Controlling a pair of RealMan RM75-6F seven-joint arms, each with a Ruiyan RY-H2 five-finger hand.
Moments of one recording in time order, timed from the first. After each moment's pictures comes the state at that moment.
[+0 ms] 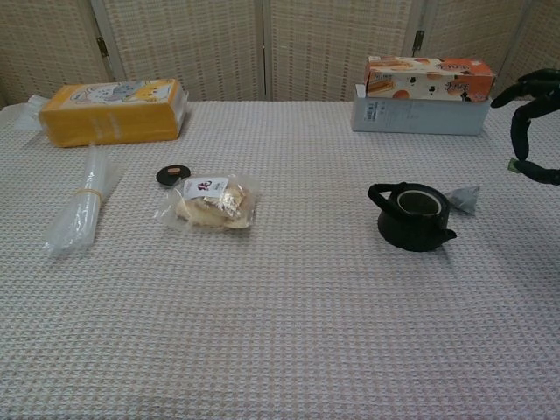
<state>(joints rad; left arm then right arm) -0.13 -1.08 -0.05 -1.62 1.38 1.36 0.04 0.39 -1.37 0.15 -1.51 -1.44 1.26 -0.21</state>
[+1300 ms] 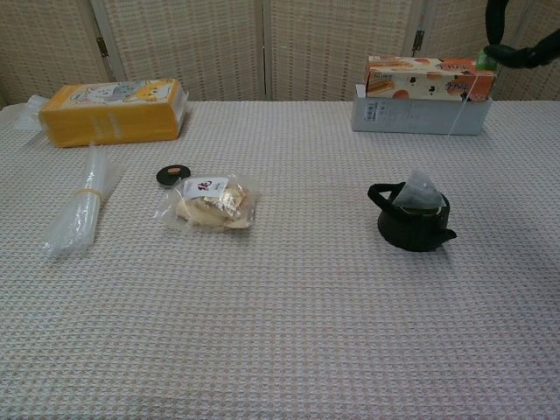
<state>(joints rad) -0.14 -1.07 -0.05 -1.61 1.38 1.34 0.02 0.49 -1.23 0.29 -1.87 -1.29 1.26 -0.36</state>
